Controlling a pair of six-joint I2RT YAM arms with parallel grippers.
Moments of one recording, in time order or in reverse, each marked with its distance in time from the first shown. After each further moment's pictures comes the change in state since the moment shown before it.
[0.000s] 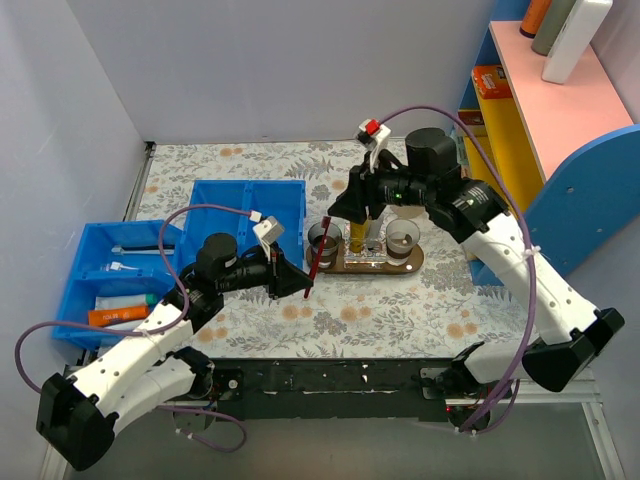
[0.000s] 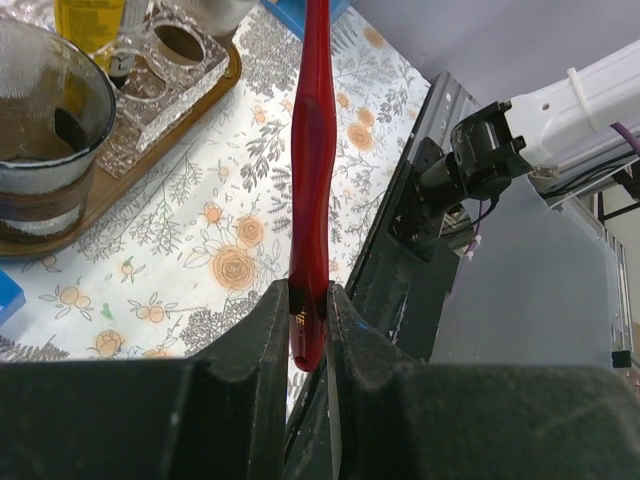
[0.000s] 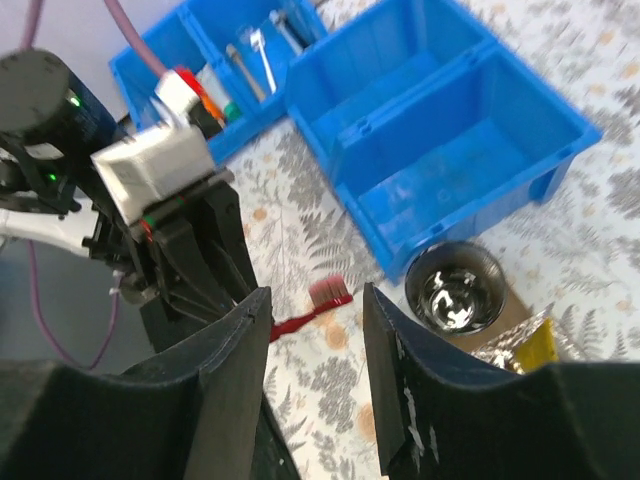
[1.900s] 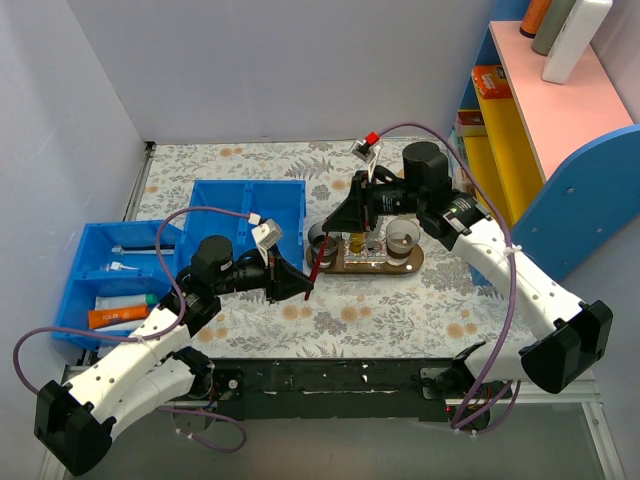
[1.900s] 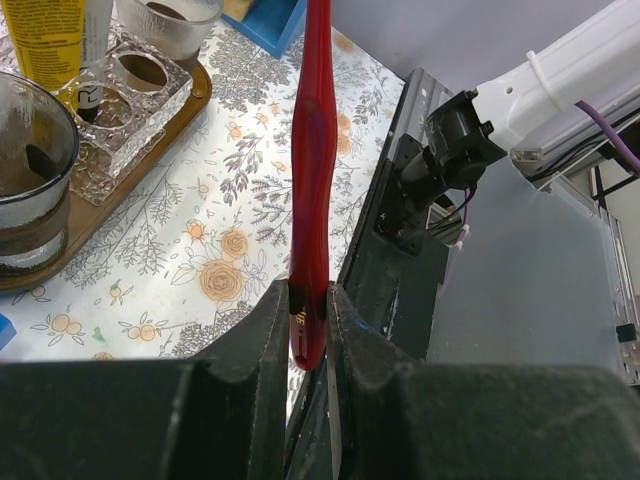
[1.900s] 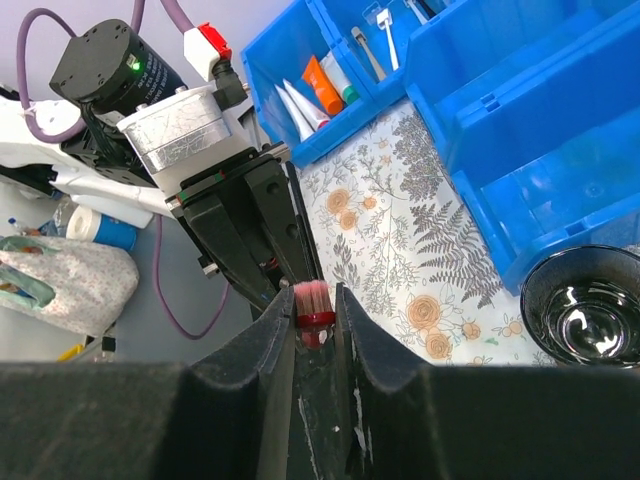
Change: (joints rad) left arm -0.005 -0.049 -0.009 0.035 0.052 0.039; right arm -0.048 0.014 -0.230 0.254 -0.336 0.216
